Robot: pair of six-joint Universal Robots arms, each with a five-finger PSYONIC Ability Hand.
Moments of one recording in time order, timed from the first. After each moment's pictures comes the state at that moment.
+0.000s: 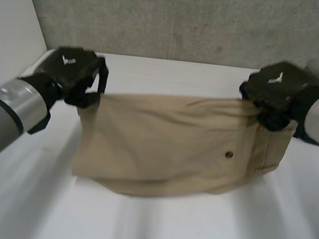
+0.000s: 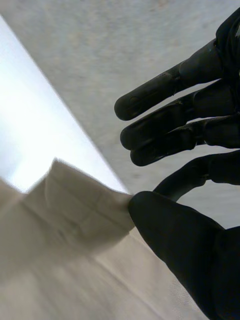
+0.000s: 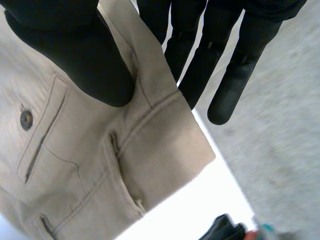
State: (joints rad) left arm 4.41 -1.65 -1.60 3.16 -1.27 3.36; right arm 1.89 -1.42 1.24 0.50 1.29 2.42; left_hand 1.14 1.19 1.19 1.20 1.00; right_hand 1.13 1.17 1.19 1.20 0.99
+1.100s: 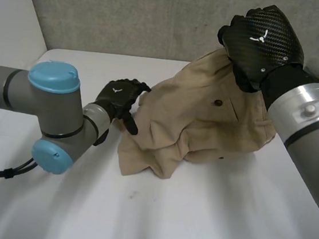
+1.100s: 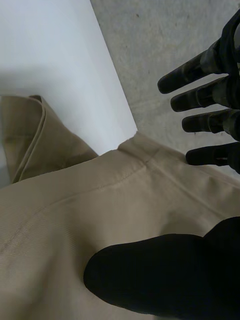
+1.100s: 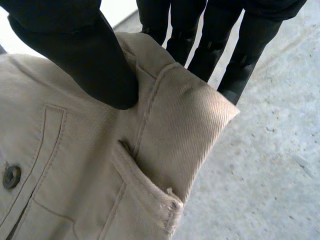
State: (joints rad) left arm 4.23 -2.28 -1.19 3.27 -1.45 3.16; right arm 2.06 -1.52 1.52 -0.22 1.38 2.57; left_hand 0.26 0.26 0.26 0.25 0.07; right_hand 1.13 1.18 1.19 1.20 1.01
